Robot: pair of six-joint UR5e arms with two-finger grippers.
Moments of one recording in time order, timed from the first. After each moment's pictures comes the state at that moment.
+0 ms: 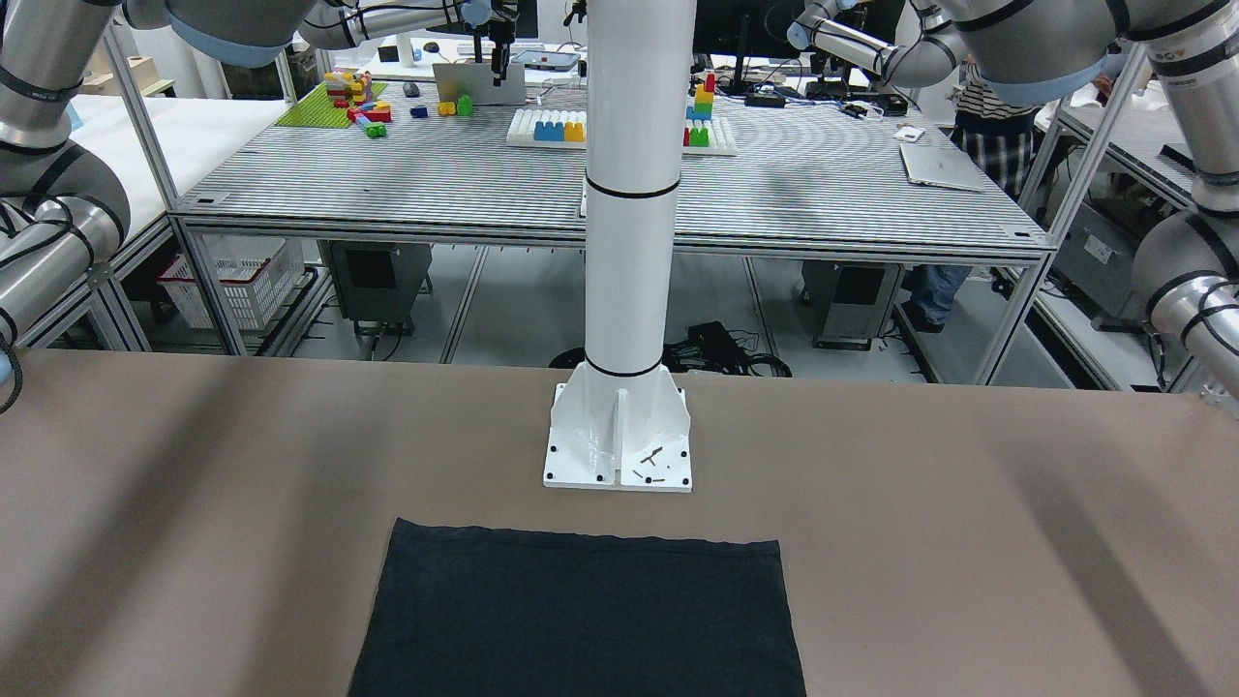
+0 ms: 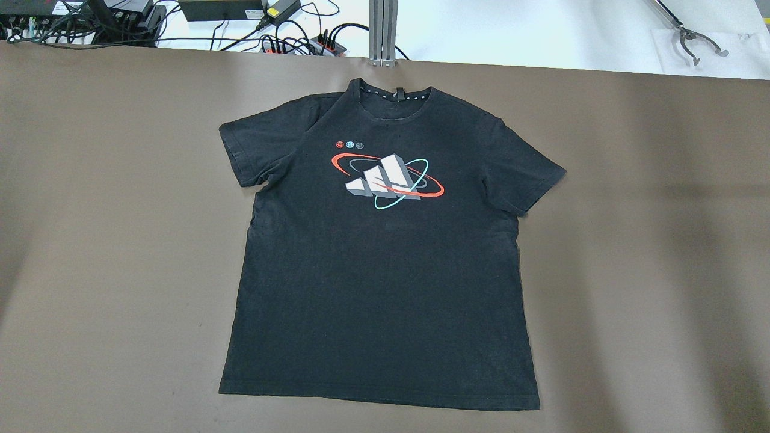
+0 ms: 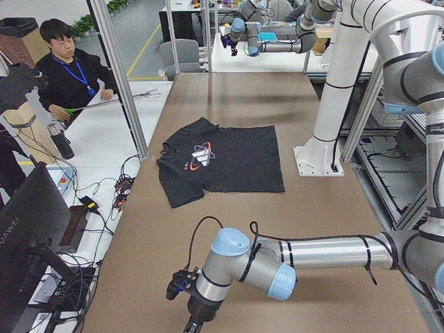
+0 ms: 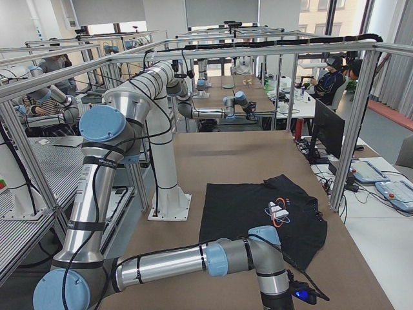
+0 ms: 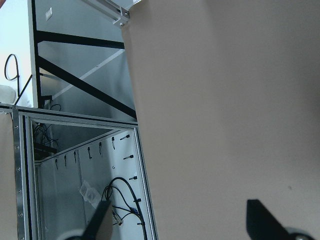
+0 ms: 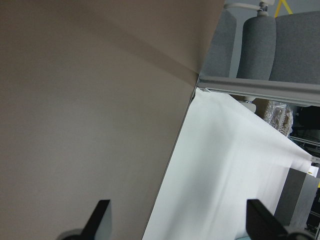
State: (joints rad) left arm -1.58 -1.60 -1.49 -2.05 -1.76 0.08; right arm 1.51 -1.63 1.85 -1.58 1.65 -0.24
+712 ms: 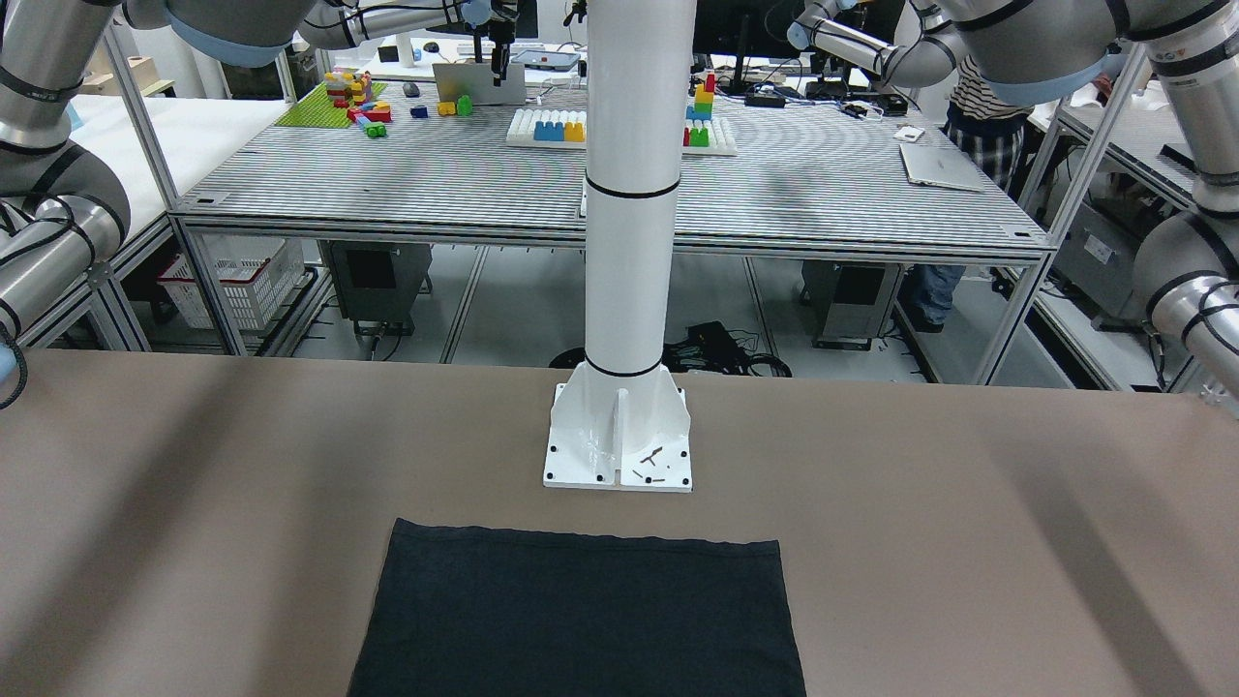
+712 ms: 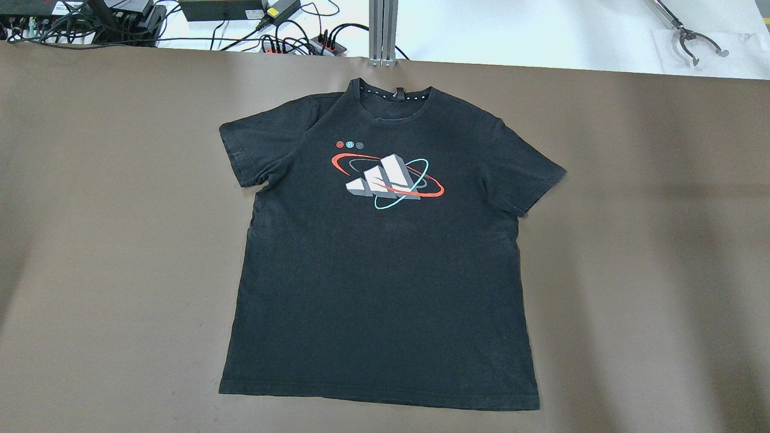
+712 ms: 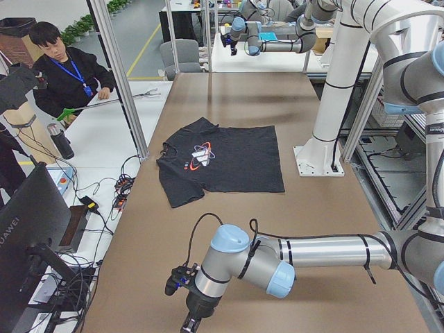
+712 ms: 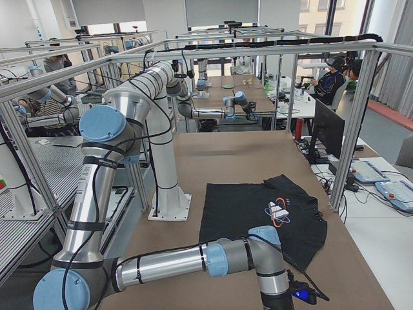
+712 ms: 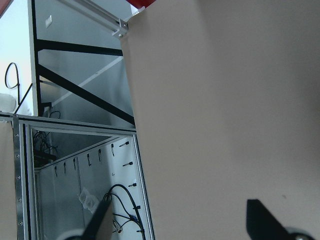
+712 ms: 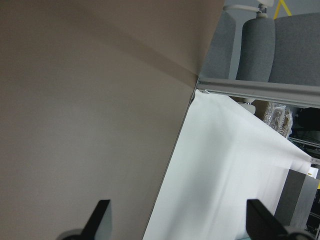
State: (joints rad) left arm -1.58 -1.60 -1.51 -2.05 -1.77 0.08; right arm 1.51 -1.63 1.88 -1.58 1.65 -0.23
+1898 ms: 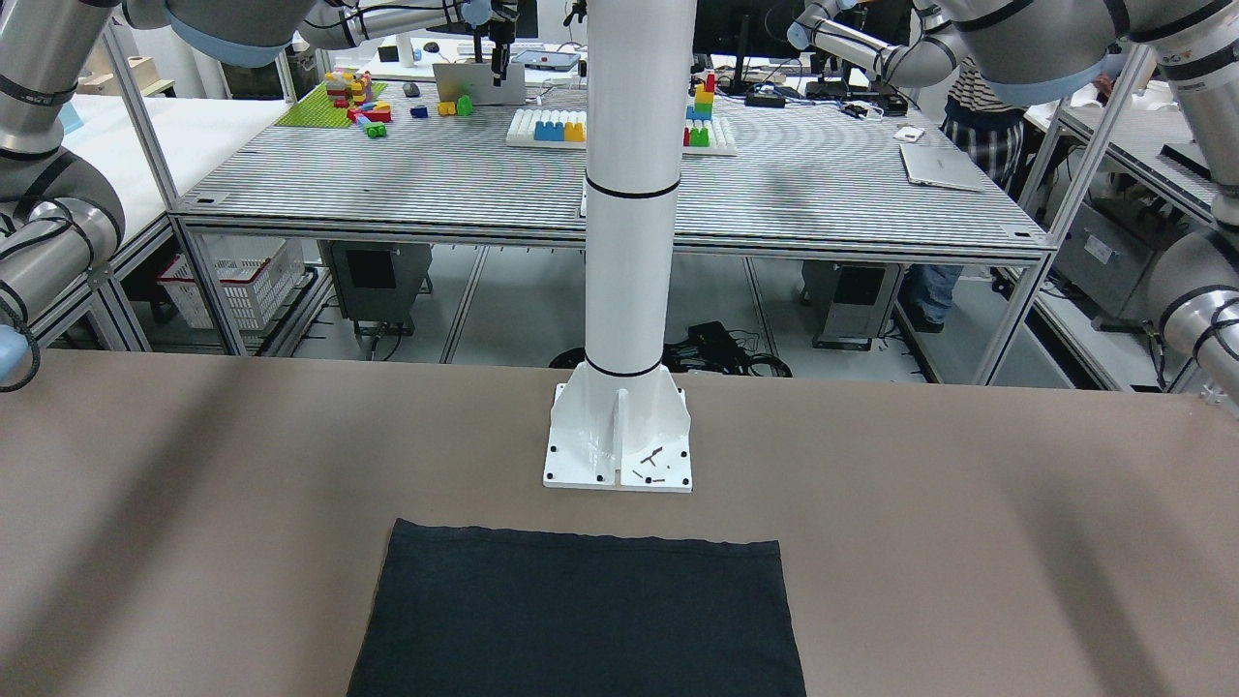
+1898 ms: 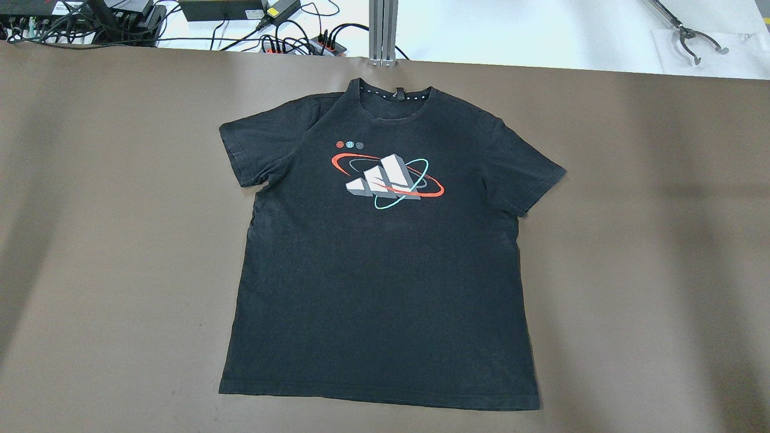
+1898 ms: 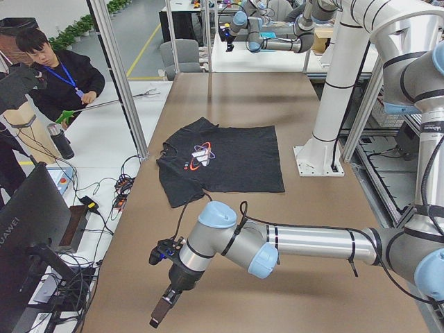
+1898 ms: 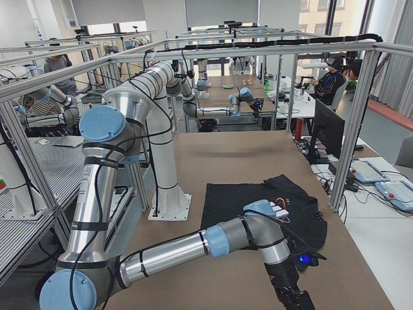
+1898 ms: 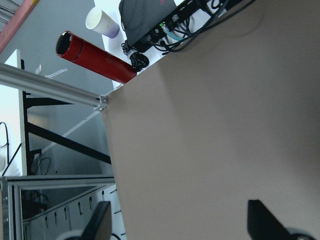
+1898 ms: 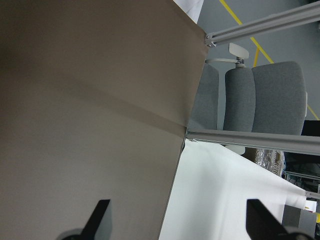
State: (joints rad) left arm -1.54 -1.72 -1.52 -2.05 -1.80 0.08; right arm 1.51 -1.58 1.92 -1.54 1.66 -0.10
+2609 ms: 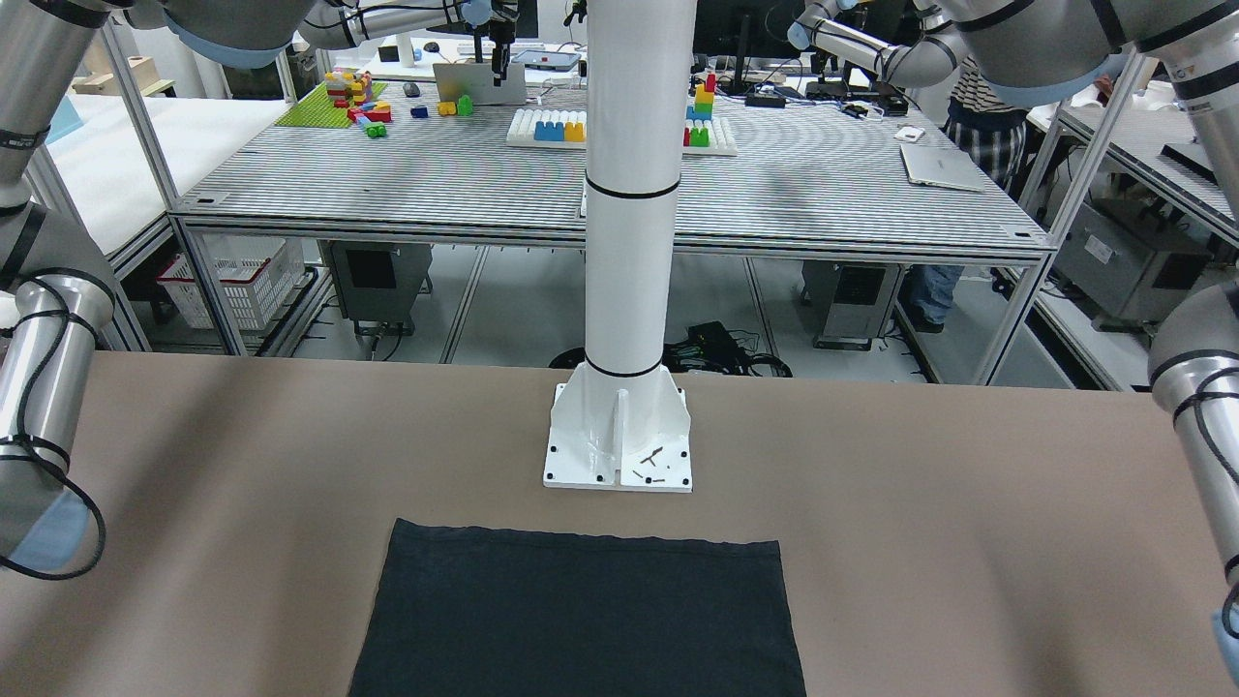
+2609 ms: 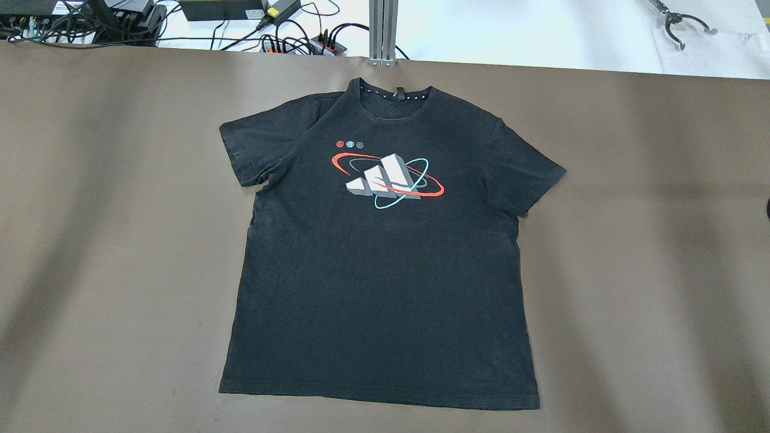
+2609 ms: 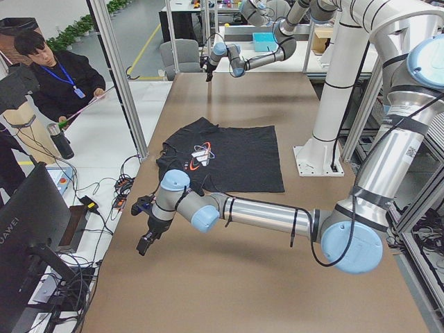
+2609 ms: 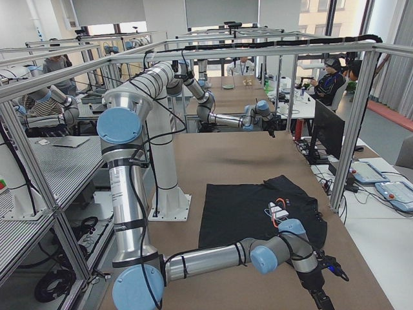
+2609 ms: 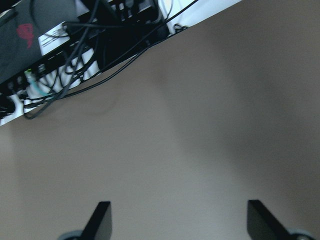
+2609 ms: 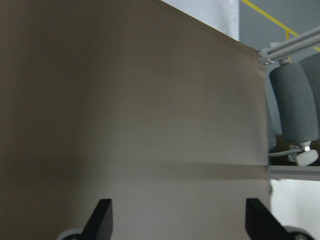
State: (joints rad) left arm -1.33 -2.02 -1.28 -2.06 -1.95 -0.19; right arm 1.24 -1.32 1.49 -1.25 1.69 0.41
